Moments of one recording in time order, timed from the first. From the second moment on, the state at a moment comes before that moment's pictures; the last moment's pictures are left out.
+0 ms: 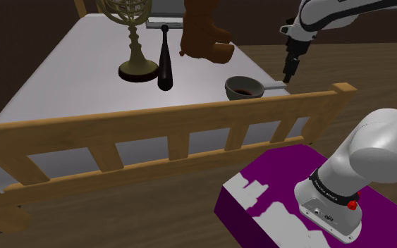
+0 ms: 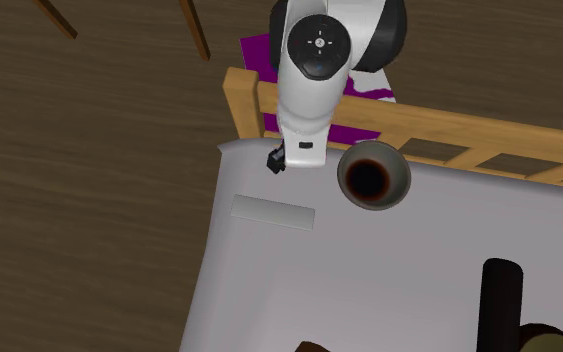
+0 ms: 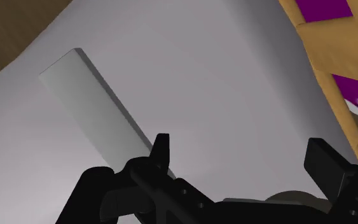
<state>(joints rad) 0.11 -0.44 -0.52 -2.42 -0.27 1.99 -0.82</state>
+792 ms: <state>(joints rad) 0.22 0.09 -0.74 -2.16 0.07 2.20 -1.52</state>
